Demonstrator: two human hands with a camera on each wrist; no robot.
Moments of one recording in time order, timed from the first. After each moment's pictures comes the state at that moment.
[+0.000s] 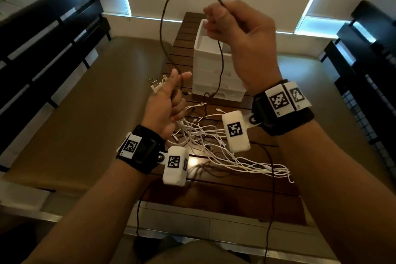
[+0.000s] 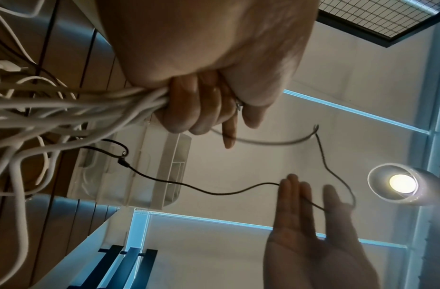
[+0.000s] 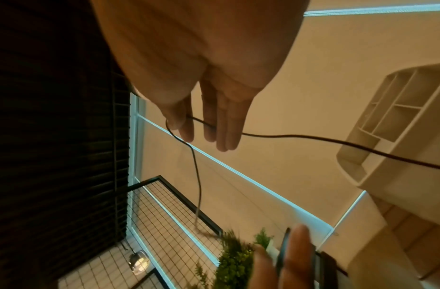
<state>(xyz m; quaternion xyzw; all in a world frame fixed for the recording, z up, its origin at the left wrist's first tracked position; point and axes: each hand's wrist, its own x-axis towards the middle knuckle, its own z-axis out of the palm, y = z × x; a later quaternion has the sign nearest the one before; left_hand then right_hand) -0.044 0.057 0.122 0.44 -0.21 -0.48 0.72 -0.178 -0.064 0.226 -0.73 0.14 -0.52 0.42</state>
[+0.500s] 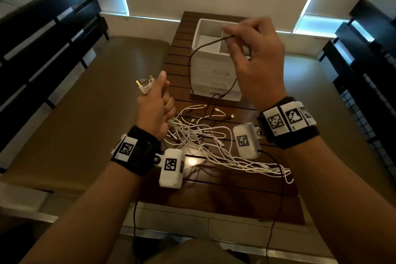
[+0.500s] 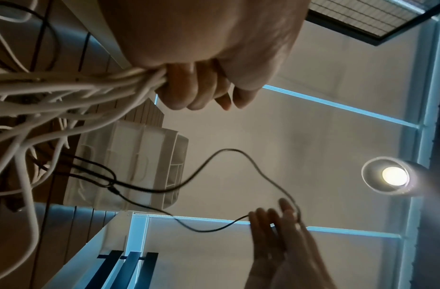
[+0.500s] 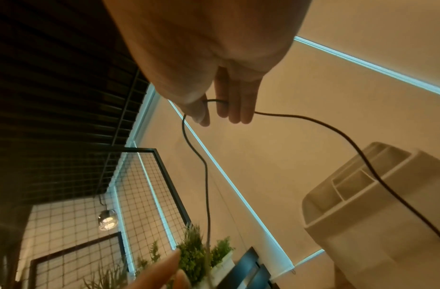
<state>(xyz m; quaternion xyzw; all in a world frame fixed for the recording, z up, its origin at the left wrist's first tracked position) -0.040 0.058 0.121 0.47 -0.14 -0.41 0.77 -0.202 -0.073 0.198 -0.79 0.24 -0.54 0.14</state>
